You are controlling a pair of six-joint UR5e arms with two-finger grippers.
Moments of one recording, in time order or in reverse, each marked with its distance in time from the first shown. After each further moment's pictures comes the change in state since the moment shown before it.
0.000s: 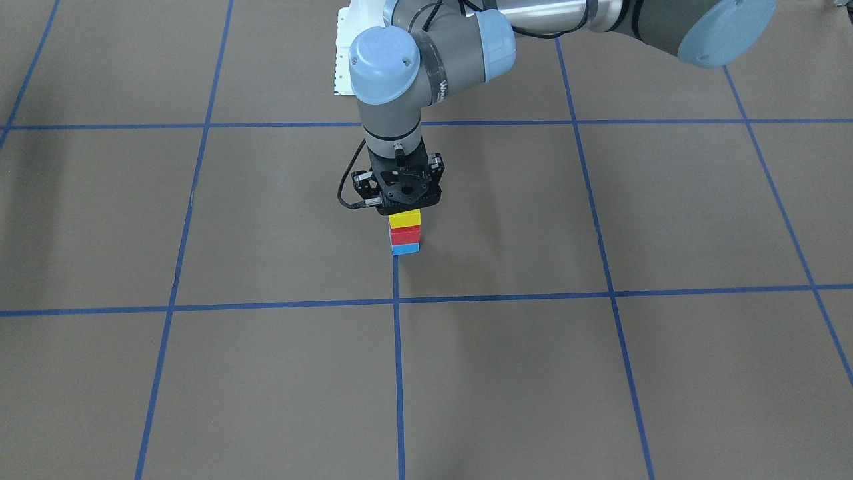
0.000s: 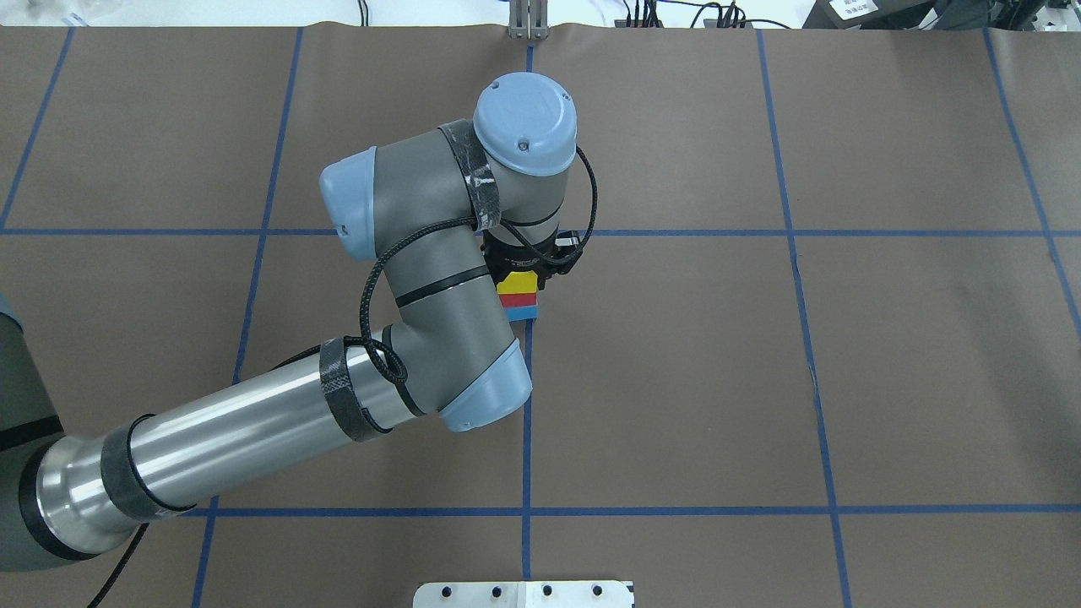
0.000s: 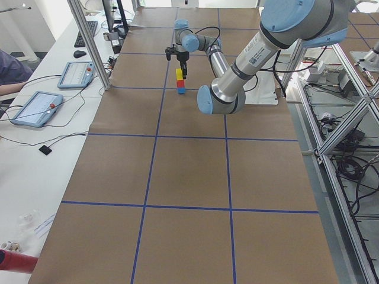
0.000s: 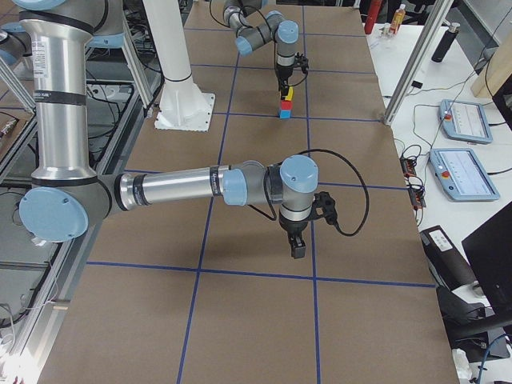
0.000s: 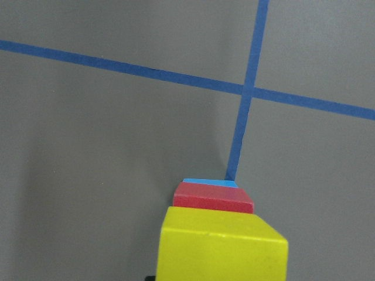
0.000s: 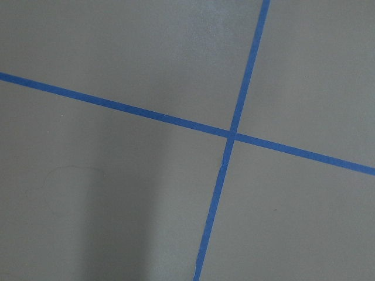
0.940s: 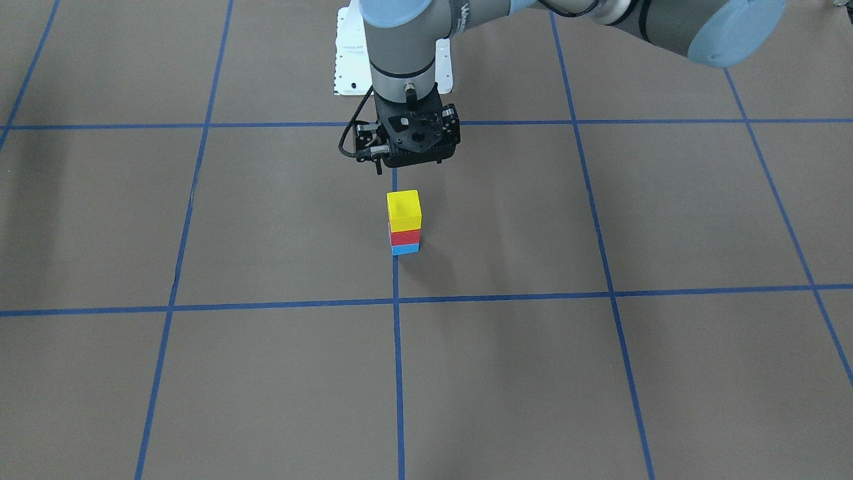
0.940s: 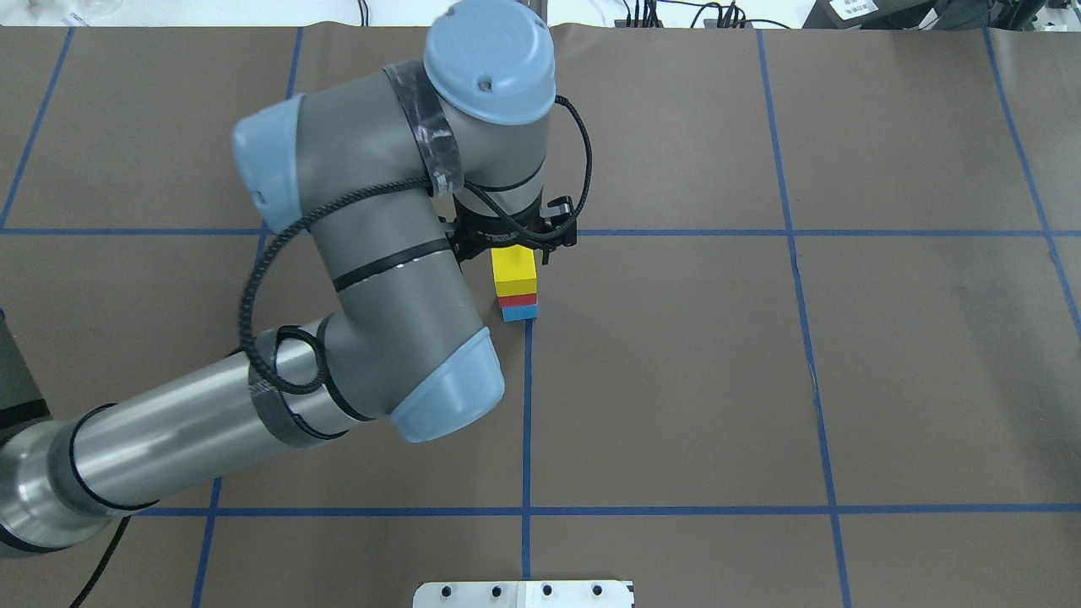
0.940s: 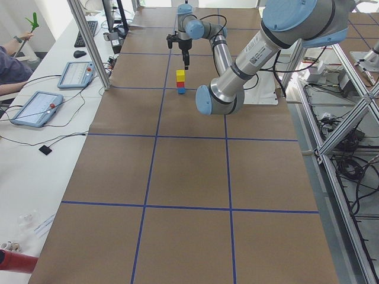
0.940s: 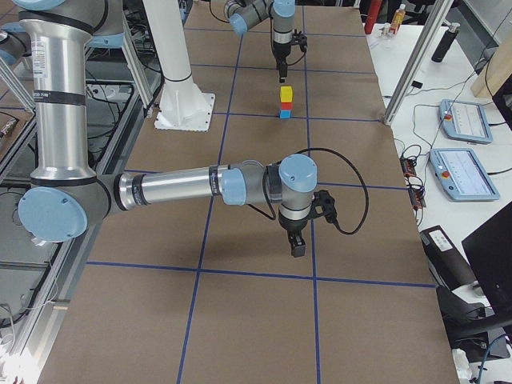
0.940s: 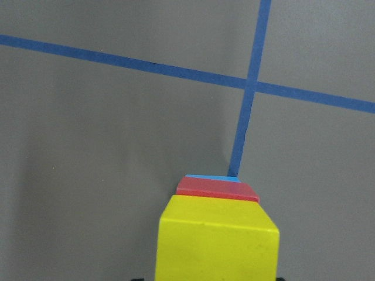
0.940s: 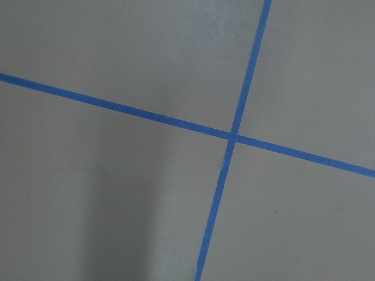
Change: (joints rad) left arm -0.060 0.002 -0.261 0.233 -0.007 0.088; right arm 0.003 -0.008 0.008 0.006 0.014 -0.009
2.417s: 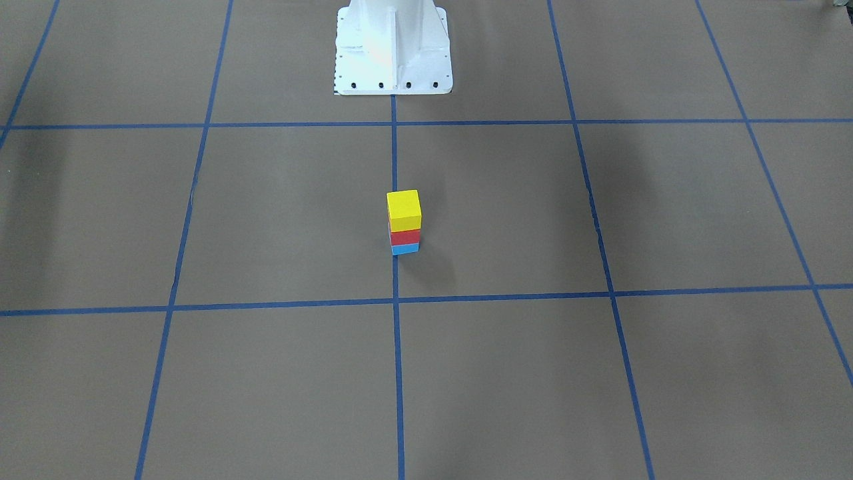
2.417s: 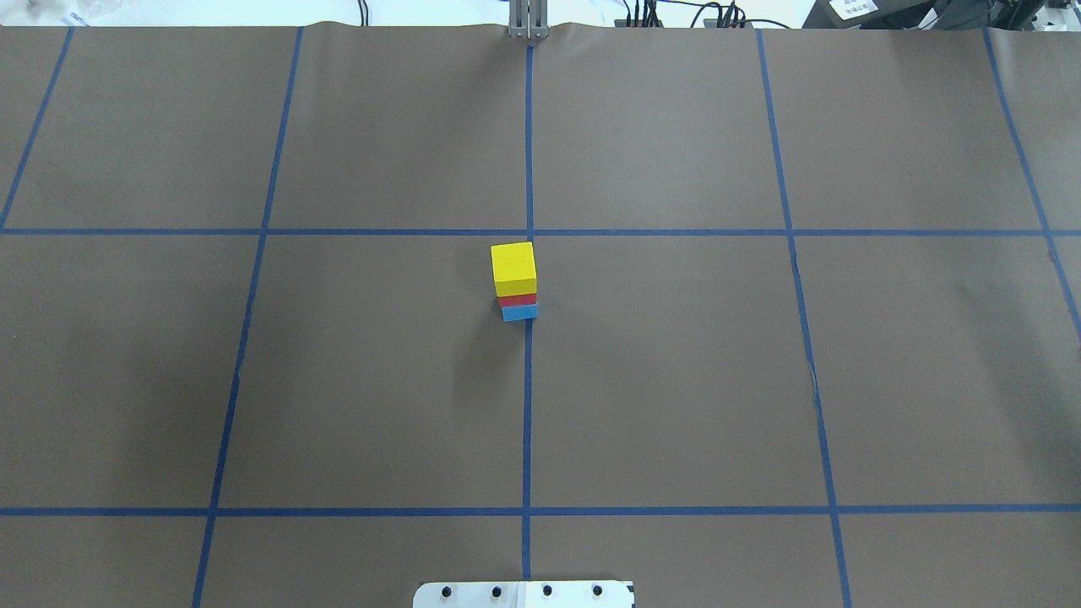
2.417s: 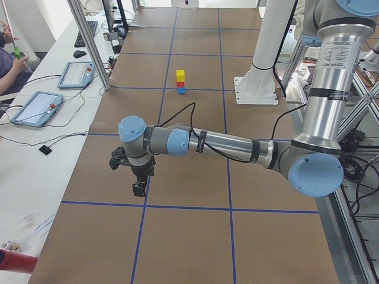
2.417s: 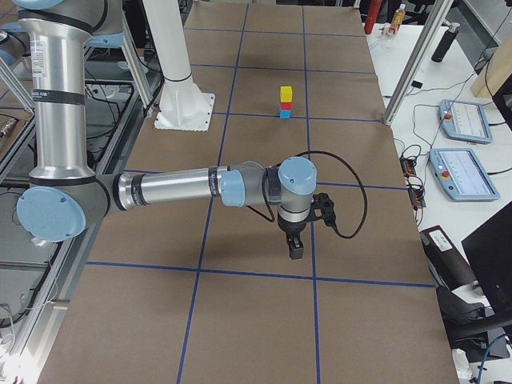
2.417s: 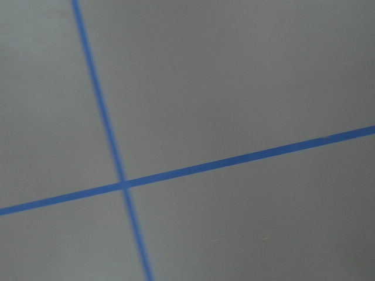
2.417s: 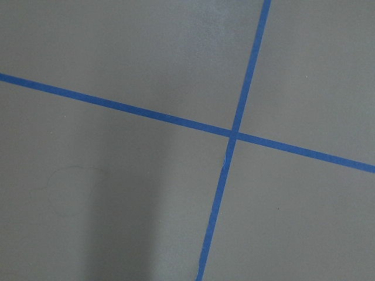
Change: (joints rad) left arm -0.910 0.857 0.146 -0.361 -0.298 1.341; right arm 0.002 0.000 -0.012 -0.007 -0.002 0.024
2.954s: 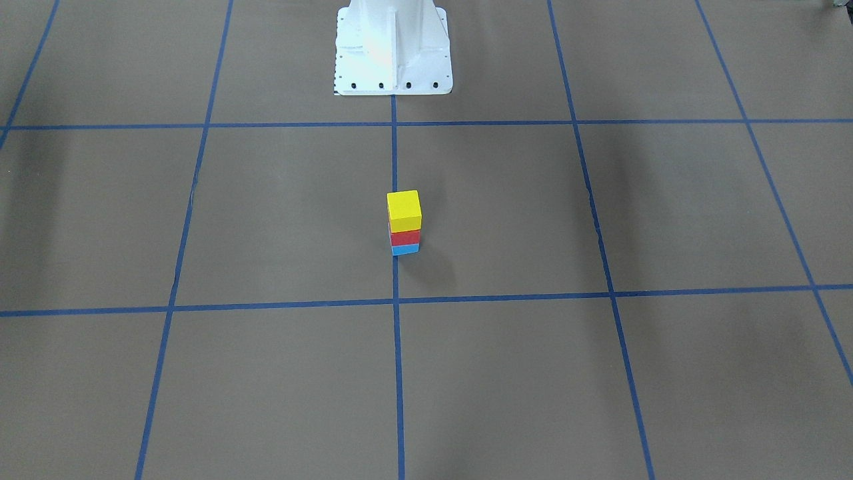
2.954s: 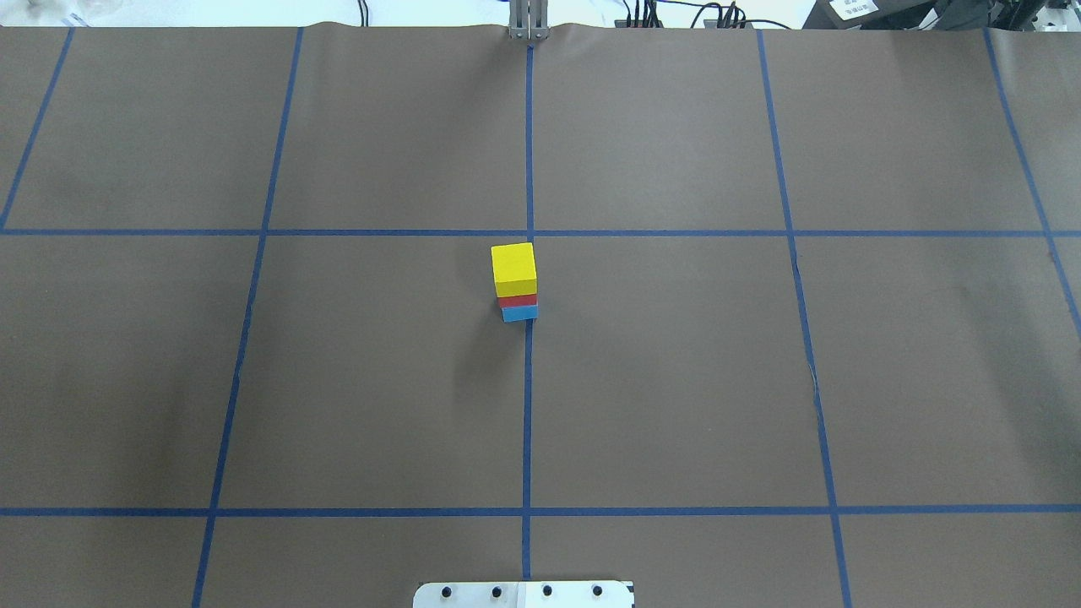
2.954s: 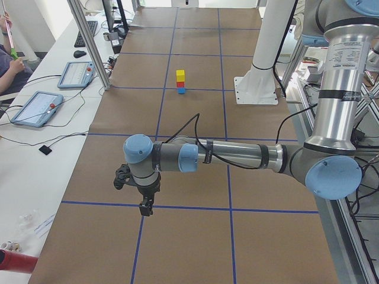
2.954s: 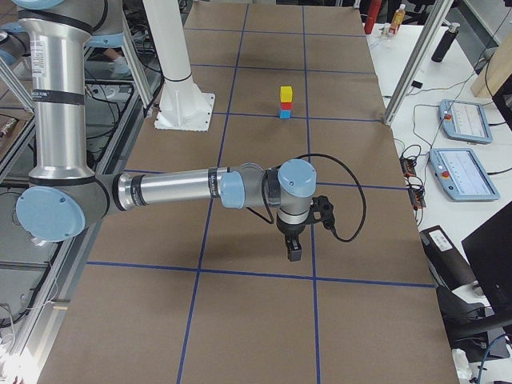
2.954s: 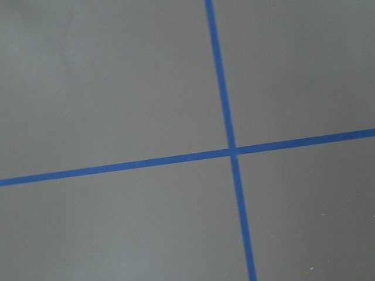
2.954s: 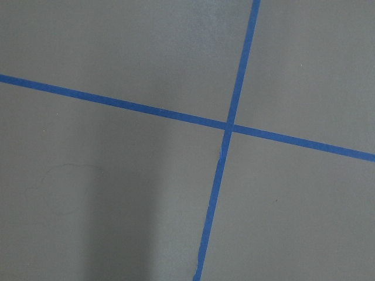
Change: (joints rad) left arm -0.054 0.067 -0.010 -0.003 -0.022 0.056; right arm 0.000 -0.004 -0.005 -0.002 -0.001 0.012
